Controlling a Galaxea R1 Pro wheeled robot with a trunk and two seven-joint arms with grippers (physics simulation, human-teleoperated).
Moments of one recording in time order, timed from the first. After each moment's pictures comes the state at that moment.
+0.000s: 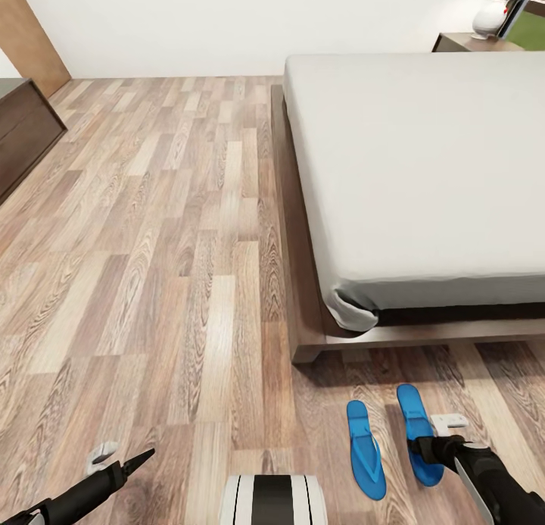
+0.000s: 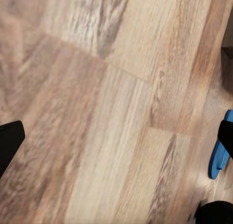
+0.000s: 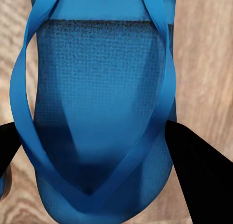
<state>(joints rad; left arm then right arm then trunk) -0.44 0.36 0.14 -0.23 0.47 0.13 -1.01 -0.40 -0.28 -0.08 -0.74 0.04 0.40 0.18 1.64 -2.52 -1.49</state>
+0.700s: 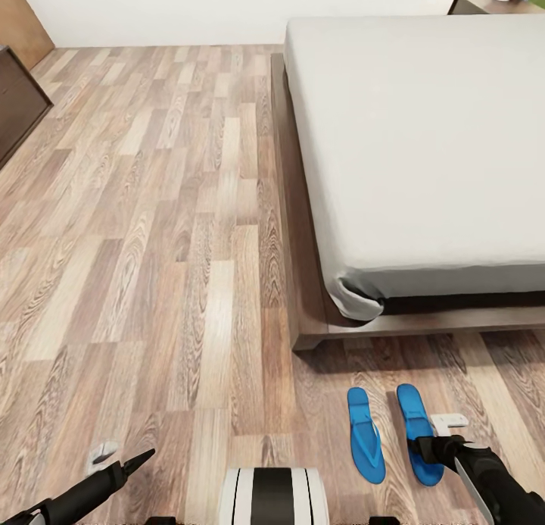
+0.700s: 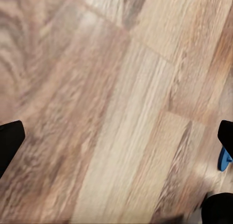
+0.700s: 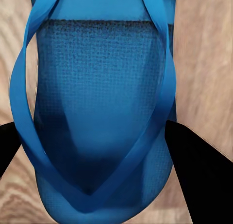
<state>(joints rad) -0.44 0.36 0.14 -0.23 0.47 0.13 -1.01 -0.40 -0.28 -0.08 -0.74 0.04 0.40 0.18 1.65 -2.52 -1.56</state>
